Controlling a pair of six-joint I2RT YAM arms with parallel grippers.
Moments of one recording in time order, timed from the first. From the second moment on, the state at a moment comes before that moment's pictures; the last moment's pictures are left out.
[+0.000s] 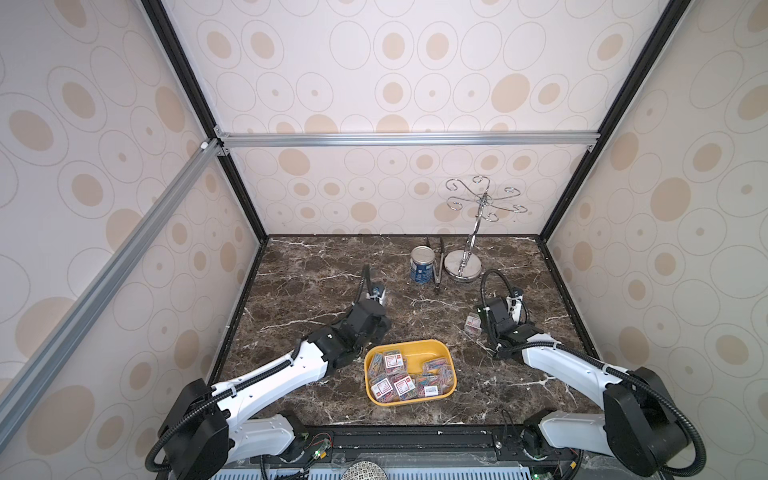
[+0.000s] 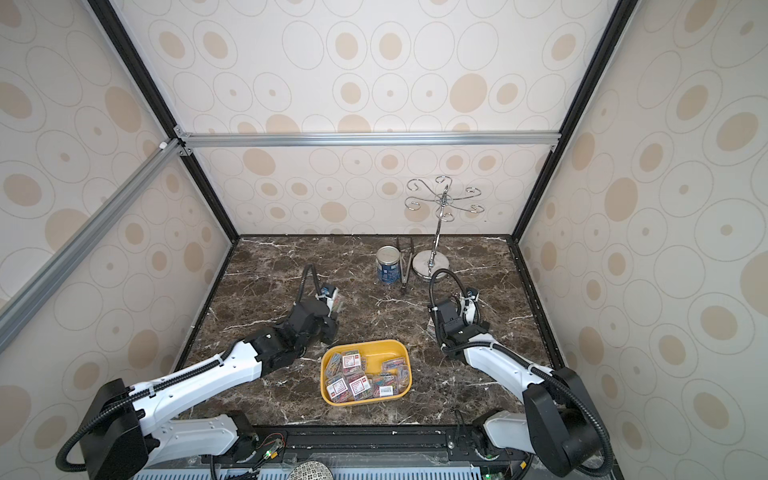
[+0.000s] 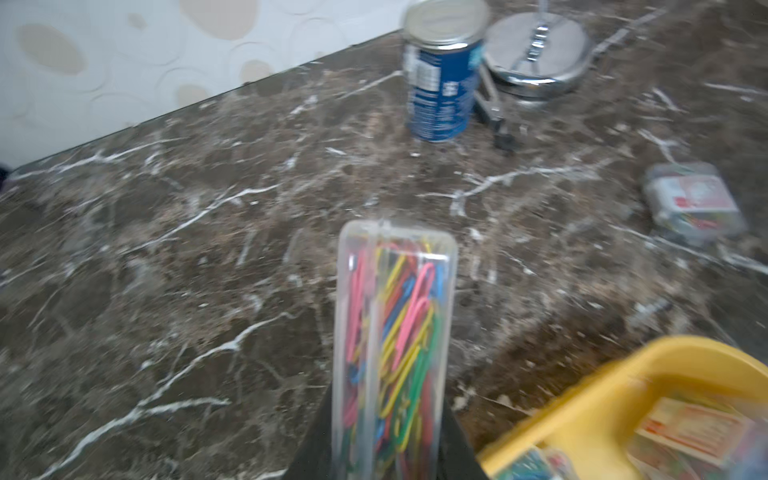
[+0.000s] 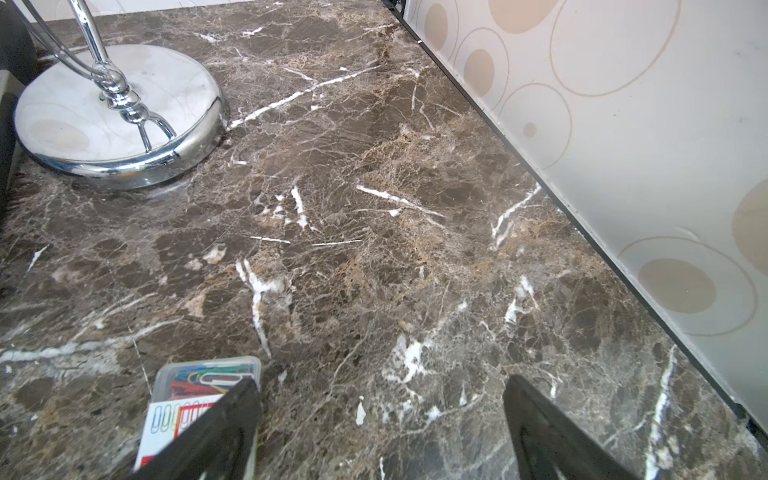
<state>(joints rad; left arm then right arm) -0.75 1.20 0.79 -0.30 -0.44 -0.24 0.44 1.28 0.63 -0.31 0.79 0.65</state>
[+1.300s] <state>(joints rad) -0.34 1.81 0.95 -0.38 -0.77 -0.34 0.50 1.38 0.72 -0.36 0.88 0.65</state>
